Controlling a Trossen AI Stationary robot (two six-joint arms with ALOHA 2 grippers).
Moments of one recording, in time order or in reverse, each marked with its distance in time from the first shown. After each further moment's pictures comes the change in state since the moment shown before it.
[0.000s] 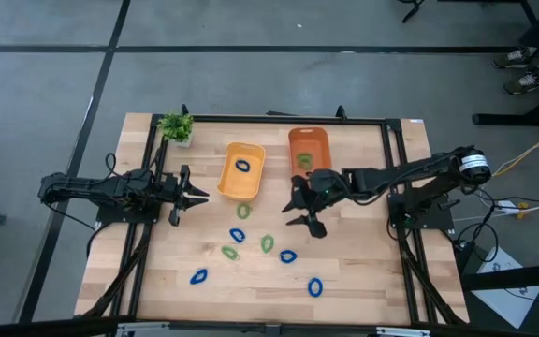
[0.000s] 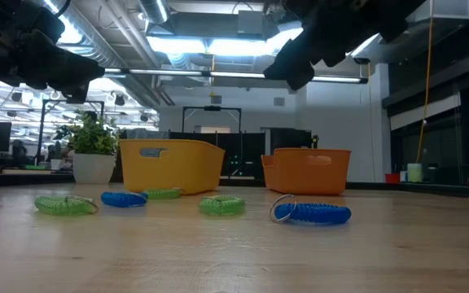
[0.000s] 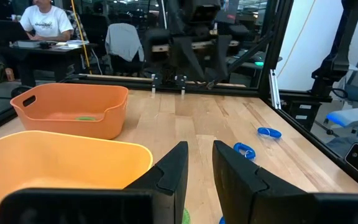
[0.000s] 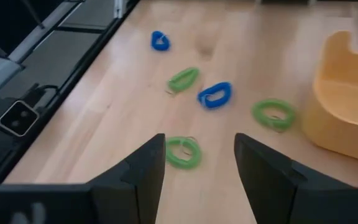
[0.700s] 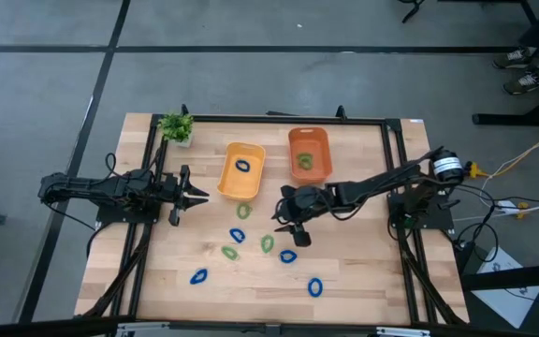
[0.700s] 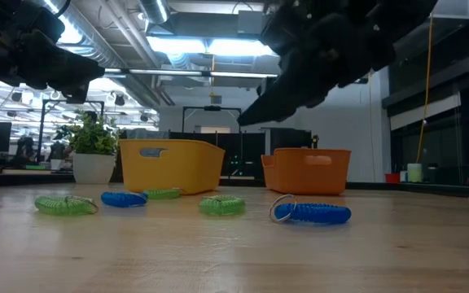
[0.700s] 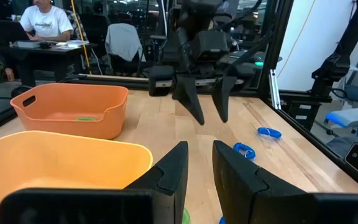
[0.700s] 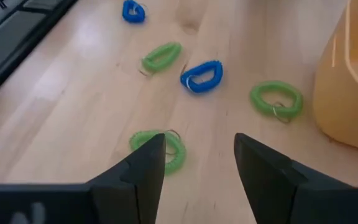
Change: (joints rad) left arm 0.000 0.000 0.000 0.000 0.000 0.000; right arm 0.046 0.230 0.004 0.188 0.132 -0.008
